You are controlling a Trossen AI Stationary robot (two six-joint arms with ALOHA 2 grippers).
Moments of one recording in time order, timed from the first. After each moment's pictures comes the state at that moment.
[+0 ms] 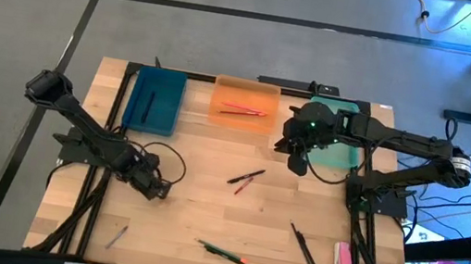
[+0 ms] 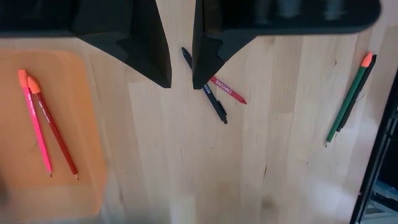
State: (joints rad) left arm -0.52 1.26 0.61 -0.66 -0.07 -1.87; right arm -0.19 1.25 1.12 -0.68 -0.20 -0.03
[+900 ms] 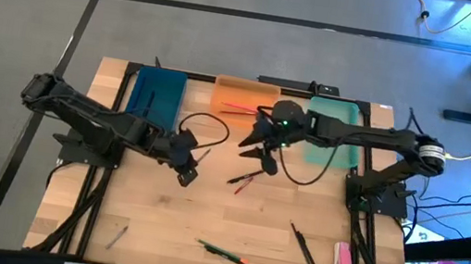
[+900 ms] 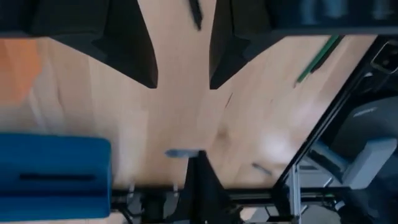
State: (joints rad) left arm -0.20 1.26 0.95 -0.62 -0.24 -0.89; right arm -0.17 1.52 1.12 -0.16 -0.43 -0.08
